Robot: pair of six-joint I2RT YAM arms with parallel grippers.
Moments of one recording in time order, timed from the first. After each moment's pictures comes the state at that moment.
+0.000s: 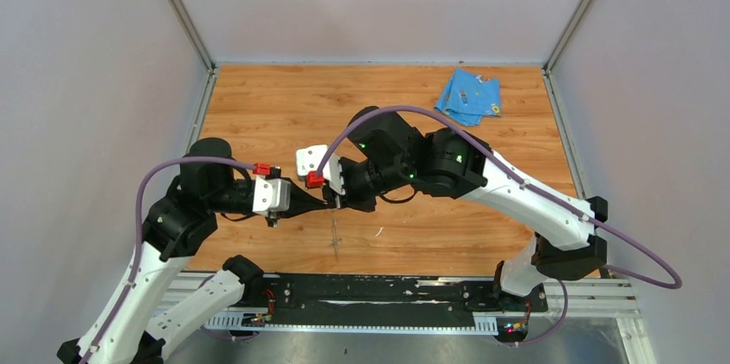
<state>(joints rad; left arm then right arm) -0.54 0.69 1.08 -0.72 0.96 0.53 1.26 1.55 1.97 -1.04 -0.33 -0.40</state>
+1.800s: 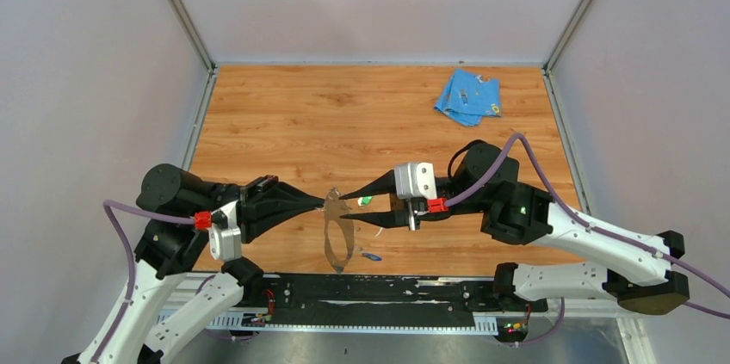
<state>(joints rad) -0.54 0.56 0.98 -0.16 1.19 0.58 1.27 1.01 1.23 -0.10 -0.45 -0.31</state>
